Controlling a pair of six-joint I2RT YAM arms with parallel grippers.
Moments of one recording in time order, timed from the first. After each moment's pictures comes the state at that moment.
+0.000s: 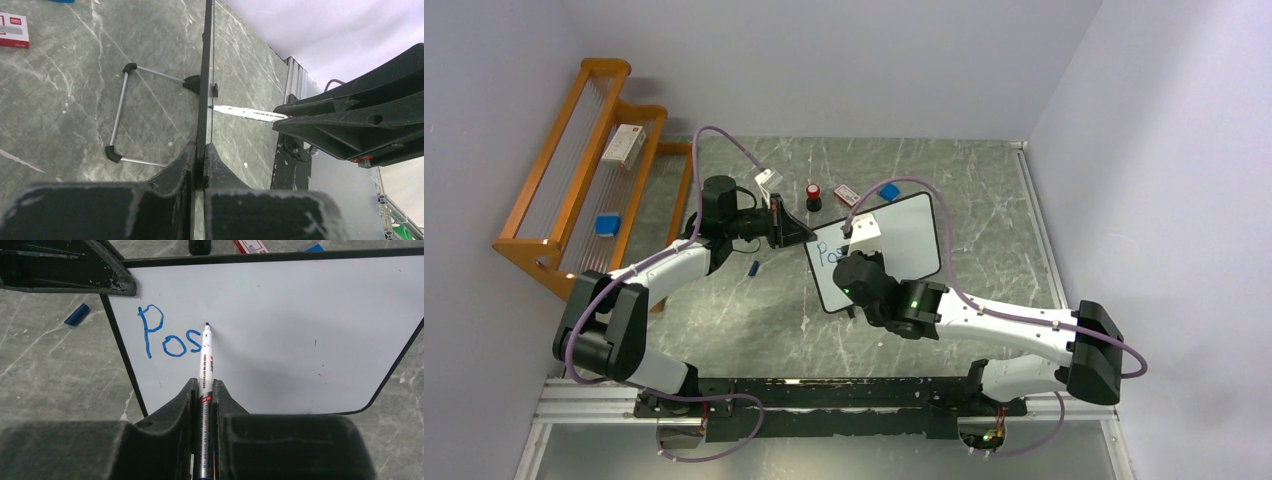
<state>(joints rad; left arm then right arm) -0.34 1.47 0.78 0.39 0.97 -0.37 1.19 1.25 0.91 -0.26 0.82 0.40</state>
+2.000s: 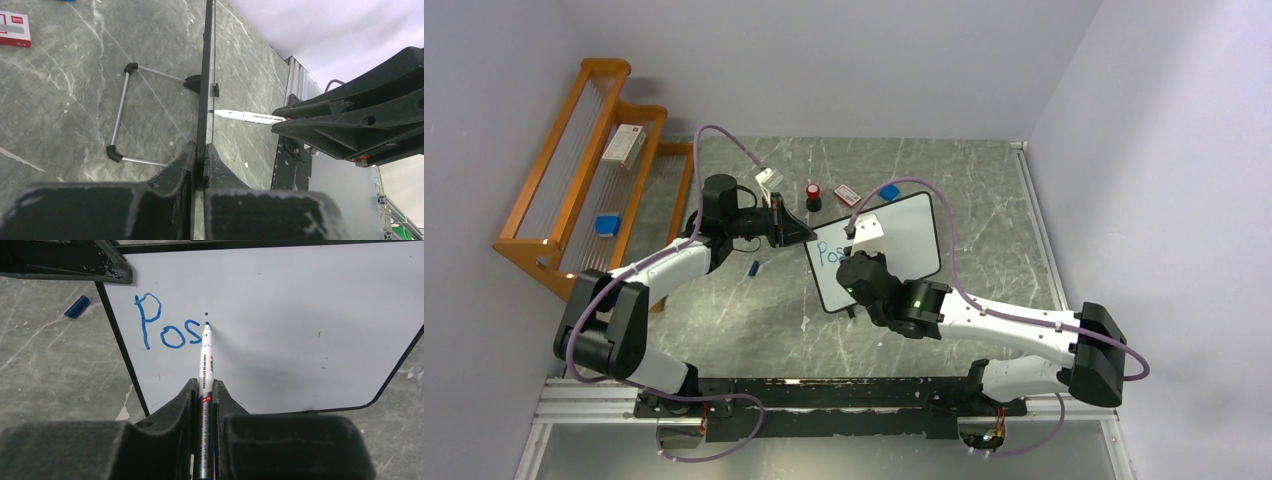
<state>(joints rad) -0.34 1.48 0.79 0.37 0.96 -0.37 1.17 1.24 0.89 -0.27 0.77 0.42</state>
